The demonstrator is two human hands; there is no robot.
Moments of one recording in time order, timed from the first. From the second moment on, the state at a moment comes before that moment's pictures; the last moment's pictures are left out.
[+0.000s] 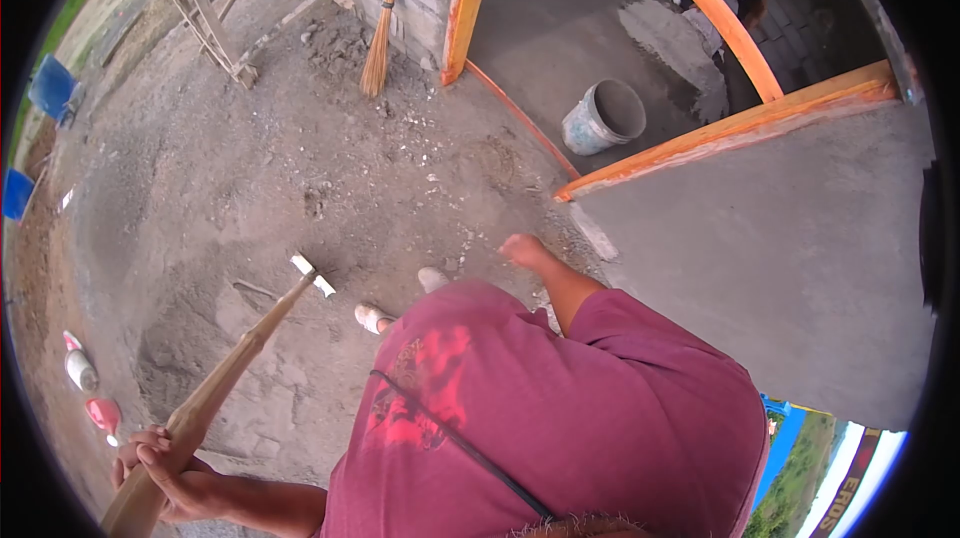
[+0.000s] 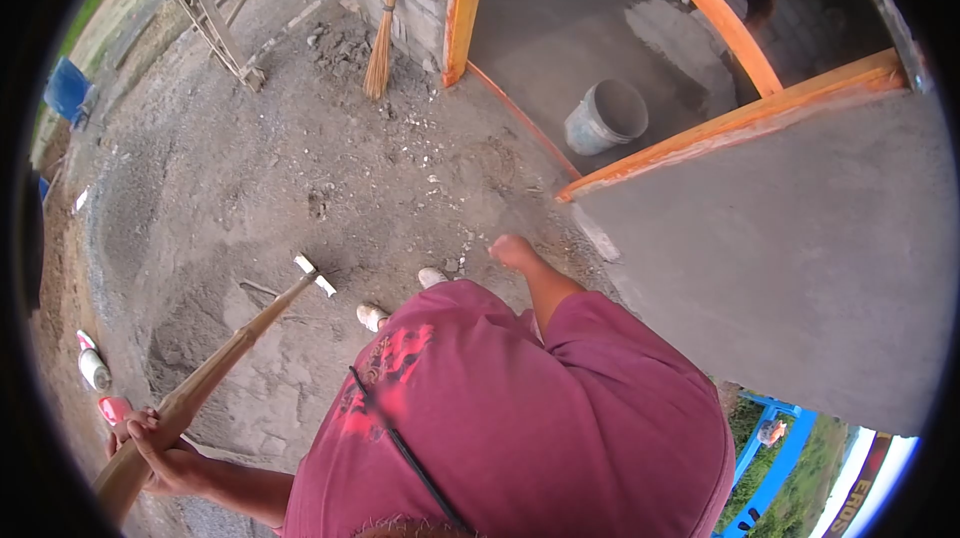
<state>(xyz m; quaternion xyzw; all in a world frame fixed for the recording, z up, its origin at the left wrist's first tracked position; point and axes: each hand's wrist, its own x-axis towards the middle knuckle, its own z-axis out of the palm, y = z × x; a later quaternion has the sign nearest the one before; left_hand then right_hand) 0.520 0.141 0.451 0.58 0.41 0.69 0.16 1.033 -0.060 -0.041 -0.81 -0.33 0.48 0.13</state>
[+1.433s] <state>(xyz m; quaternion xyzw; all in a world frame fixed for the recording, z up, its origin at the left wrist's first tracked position) 0.488 0.134 0.446 0.59 0.36 0.69 0.21 1.015 -0.065 -0.037 -0.82 -0.35 0.44 0.12</state>
